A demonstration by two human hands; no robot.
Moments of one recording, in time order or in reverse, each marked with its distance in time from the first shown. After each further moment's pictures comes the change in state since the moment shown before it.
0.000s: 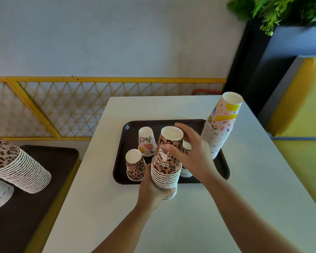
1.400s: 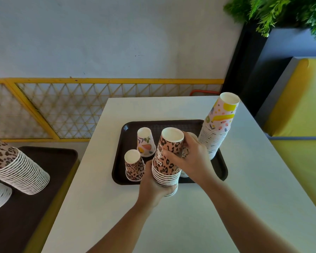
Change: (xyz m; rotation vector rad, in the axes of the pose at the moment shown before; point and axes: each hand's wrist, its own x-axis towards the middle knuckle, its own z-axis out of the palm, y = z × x) left_hand 0.003 0.013 0.002 0.010 -0.002 0.017; right_hand -0.011 -0.003 -0.001 -0.071 -0.008 0.046
